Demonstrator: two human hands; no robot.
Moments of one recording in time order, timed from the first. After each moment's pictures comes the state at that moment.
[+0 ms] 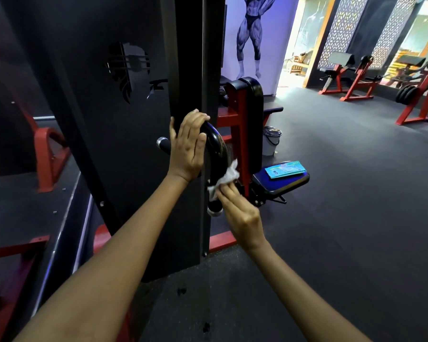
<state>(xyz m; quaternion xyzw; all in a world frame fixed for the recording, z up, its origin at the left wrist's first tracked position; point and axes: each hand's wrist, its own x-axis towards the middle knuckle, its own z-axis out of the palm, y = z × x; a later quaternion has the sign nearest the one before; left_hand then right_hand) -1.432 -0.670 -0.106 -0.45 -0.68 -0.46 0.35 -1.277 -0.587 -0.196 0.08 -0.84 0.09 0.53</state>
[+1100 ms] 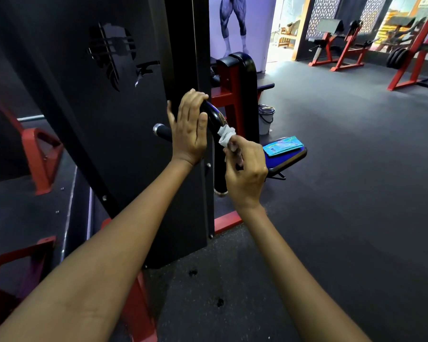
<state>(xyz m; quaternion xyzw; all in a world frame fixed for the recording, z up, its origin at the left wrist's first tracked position) -1.430 -0.668 -0.105 -0.44 -0.68 -0.48 0.34 -1.294 -0.626 -0.135 -0.12 -0.72 0.20 0.66</state>
